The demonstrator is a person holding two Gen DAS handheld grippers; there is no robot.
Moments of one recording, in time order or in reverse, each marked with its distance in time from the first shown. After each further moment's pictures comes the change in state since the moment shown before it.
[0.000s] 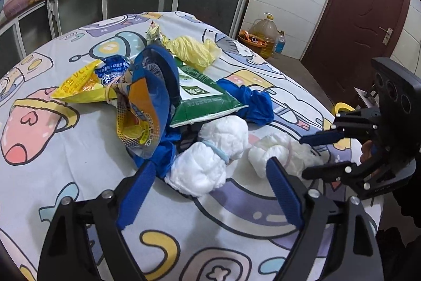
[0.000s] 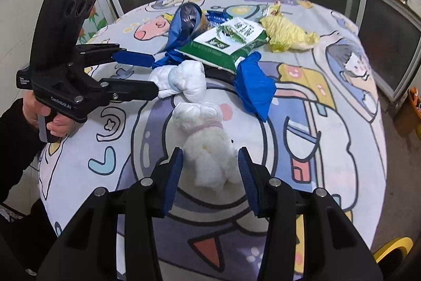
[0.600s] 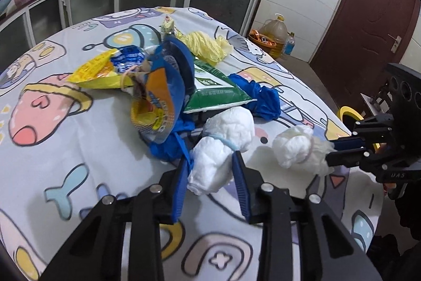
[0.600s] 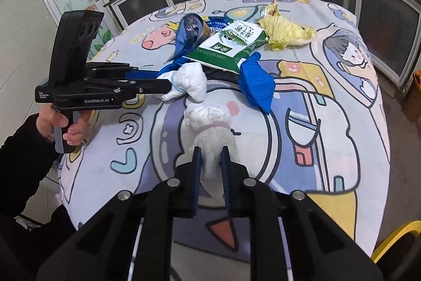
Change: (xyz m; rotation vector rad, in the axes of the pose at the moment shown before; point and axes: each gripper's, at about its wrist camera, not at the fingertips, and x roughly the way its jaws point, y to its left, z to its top) left arm -0.018 0.004 -0.010 -0.056 0.009 0.039; right arm -0.035 0.002 -0.009 0.076 -0.041 0.050
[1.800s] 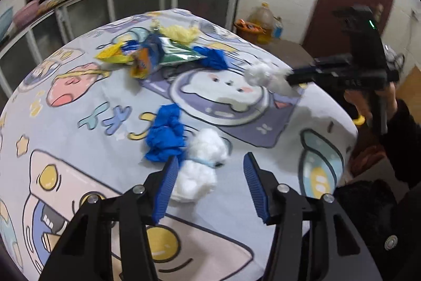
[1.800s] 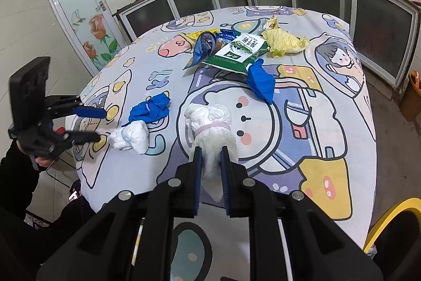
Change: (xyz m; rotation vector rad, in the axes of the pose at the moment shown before) left arm -0.106 -0.065 -0.088 0.140 0.046 0.047; right arm -0.046 0.019 -0.025 -0.002 -0.054 0.017
